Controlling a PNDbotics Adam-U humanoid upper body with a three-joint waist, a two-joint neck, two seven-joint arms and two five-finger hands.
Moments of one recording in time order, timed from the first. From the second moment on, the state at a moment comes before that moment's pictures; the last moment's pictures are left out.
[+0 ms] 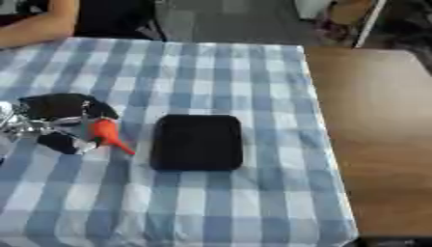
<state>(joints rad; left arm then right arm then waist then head) -0.51 0.66 -0.23 -1.17 -0.99 -0.67 -0.29 -0.22 -0.38 -0.26 -1.98 -0.23 -0.64 0.30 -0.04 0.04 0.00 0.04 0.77</state>
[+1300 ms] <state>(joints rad) -0.53 0.67 -0.27 -1.17 -1.21 -0.72 -0.15 -0.22 -0.38 -0.26 -1.98 -0.23 -0.64 0.30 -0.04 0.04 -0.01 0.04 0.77</state>
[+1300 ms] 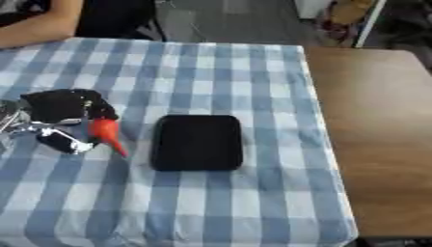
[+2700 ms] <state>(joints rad) -0.53 0.67 -0.27 -1.15 -1.20 -0.70 -0.07 -0.22 -0.38 -0.26 -1.98 -0.23 -0.64 0.31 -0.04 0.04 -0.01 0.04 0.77</state>
